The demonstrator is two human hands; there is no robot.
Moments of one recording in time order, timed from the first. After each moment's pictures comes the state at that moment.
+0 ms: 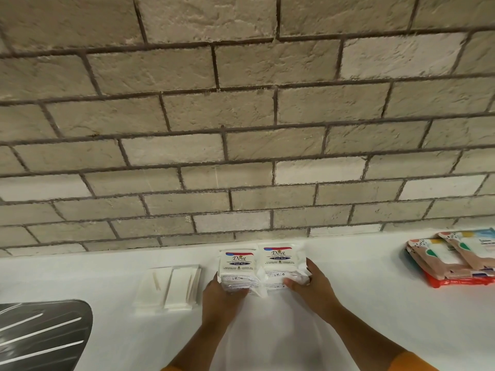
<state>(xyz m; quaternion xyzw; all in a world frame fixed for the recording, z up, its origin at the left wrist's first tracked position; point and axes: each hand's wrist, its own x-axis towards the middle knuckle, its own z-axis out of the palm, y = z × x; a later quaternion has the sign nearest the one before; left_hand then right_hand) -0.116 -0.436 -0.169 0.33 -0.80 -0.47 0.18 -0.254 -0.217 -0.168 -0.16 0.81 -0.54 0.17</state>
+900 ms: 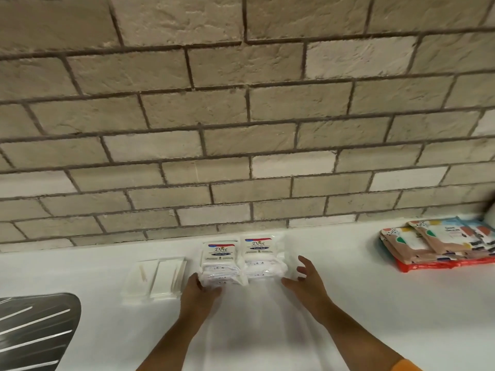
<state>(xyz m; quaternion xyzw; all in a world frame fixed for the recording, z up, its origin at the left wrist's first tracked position) -0.093 -0.432 -0.170 0.40 -0.76 -0.50 0.12 -0.236 -0.181 -0.156 -0.05 0.77 -0.60 0.21</state>
